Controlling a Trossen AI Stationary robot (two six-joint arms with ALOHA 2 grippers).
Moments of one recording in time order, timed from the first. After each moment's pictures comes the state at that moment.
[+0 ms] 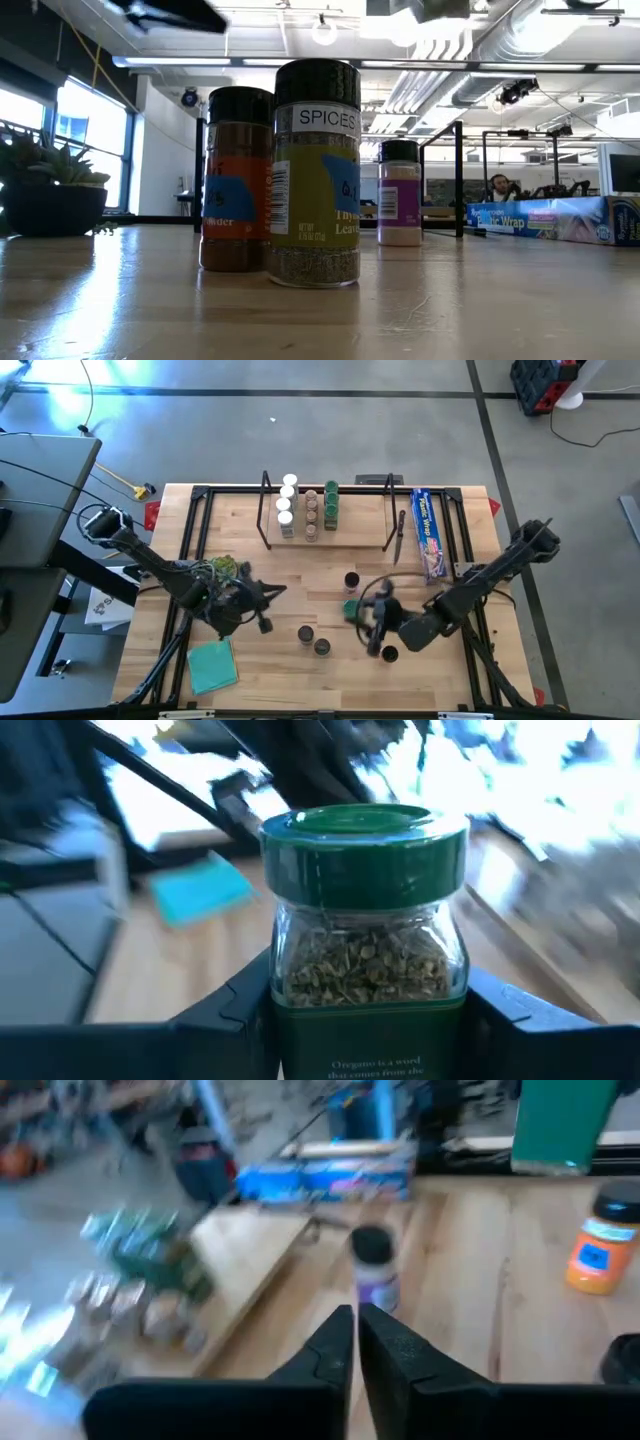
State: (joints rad) left arm -0.61 1.26 0.77 -0.06 -1.00 -0.30; right arm 0.62 1.47 1.02 -0.03 0.81 0.37
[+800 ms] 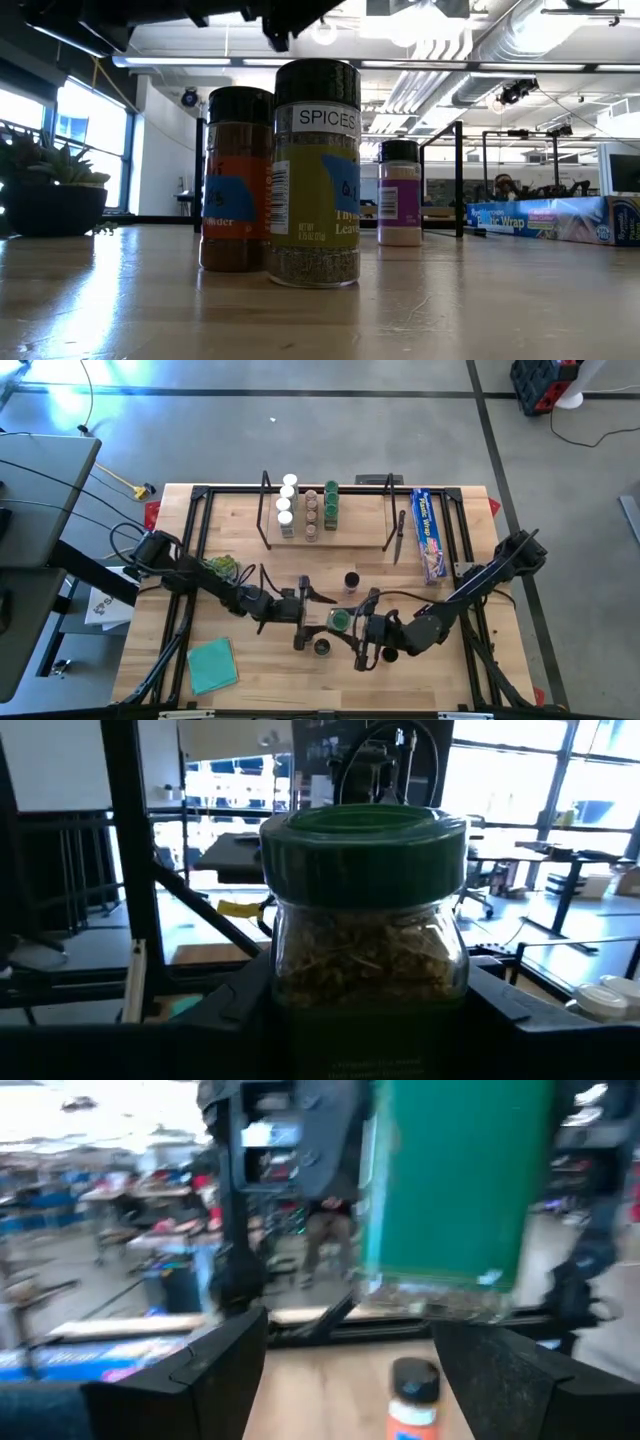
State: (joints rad) left arm -0.39 1.77 0.77 1.16 -0.33 0.09; right arm 0.63 1.64 1.02 0.69 0.84 -0.10
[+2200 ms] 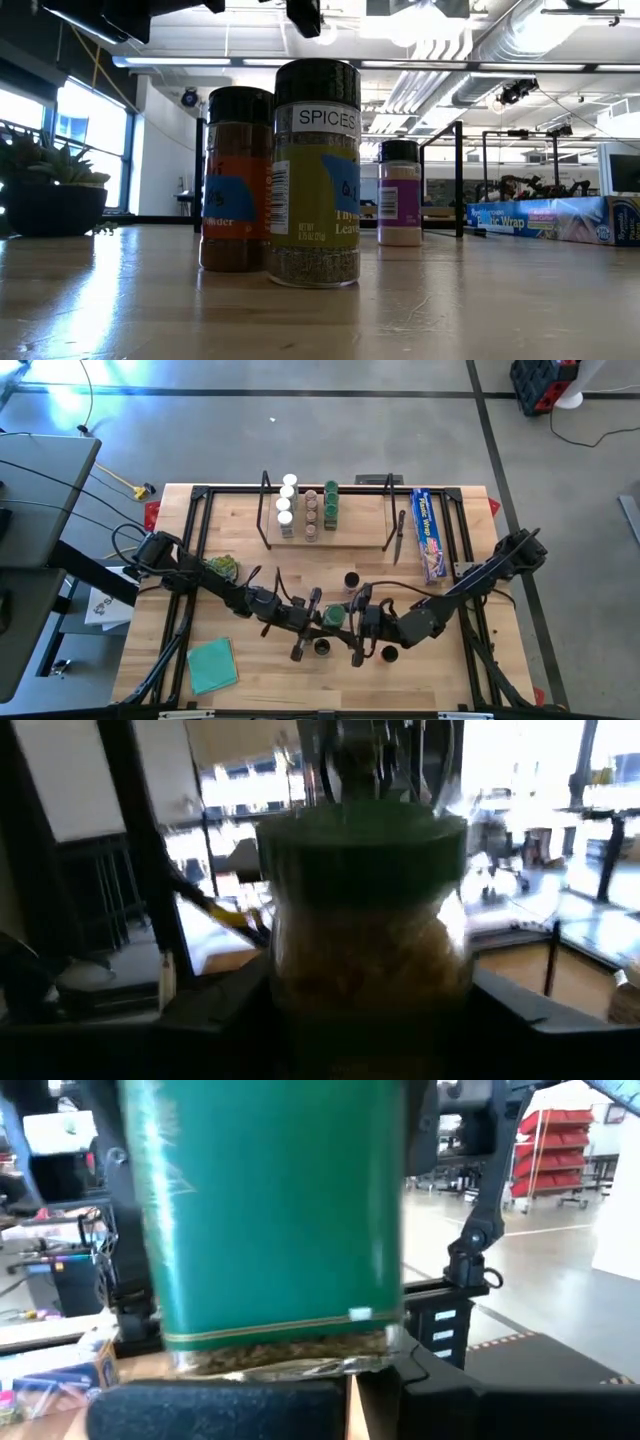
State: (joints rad) left arm -0.39 1.79 0.86 1.03 -0.09 0.05; right arm 0.57 1.64 1.02 0.62 0.74 0.07
